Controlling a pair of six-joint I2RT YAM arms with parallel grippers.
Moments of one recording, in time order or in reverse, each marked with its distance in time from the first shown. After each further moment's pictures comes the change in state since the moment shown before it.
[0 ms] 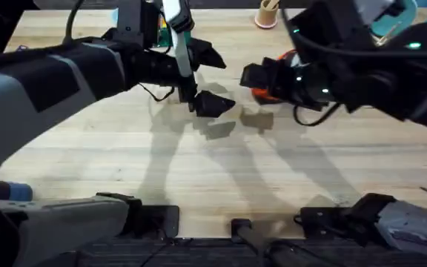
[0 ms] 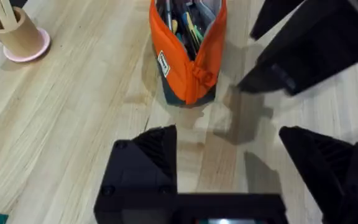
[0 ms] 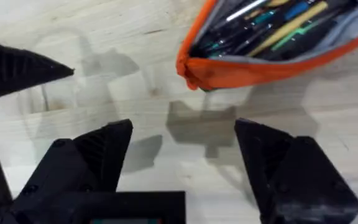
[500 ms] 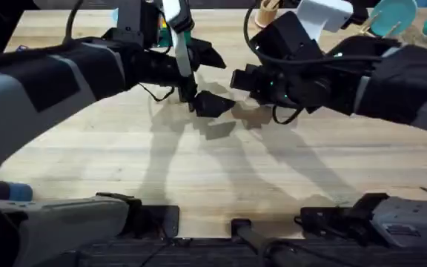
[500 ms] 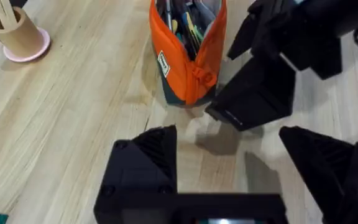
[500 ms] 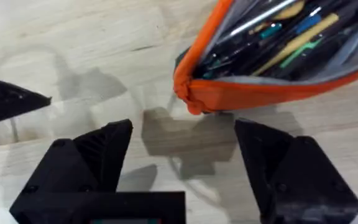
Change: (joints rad) left arm 0.000 0.000 0.000 0.000 0.000 0.000; right arm 0.054 0.176 -0.003 0.126 0.136 0.037
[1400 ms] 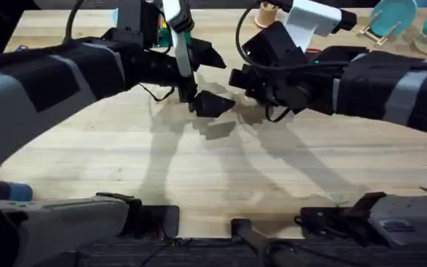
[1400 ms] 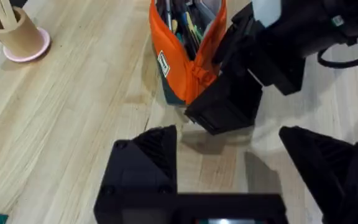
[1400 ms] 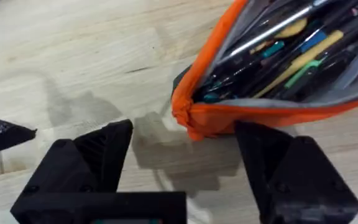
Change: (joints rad) left arm 0.000 0.000 0.000 0.000 0.000 0.000; right arm -0.007 0.083 -0.028 0.135 0.072 0.000
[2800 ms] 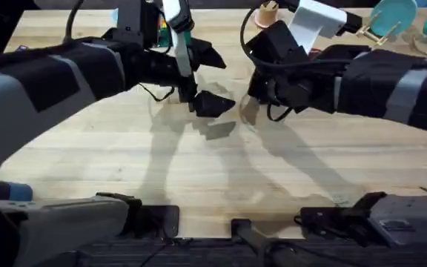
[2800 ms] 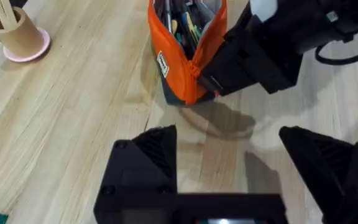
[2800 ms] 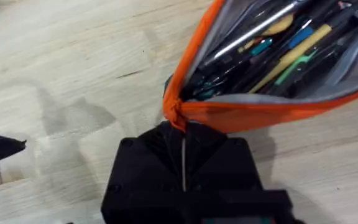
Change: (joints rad) left arm 0.000 0.000 0.000 0.000 0.000 0.000; right arm -0.016 0.000 0.000 -0.015 0.006 0.026
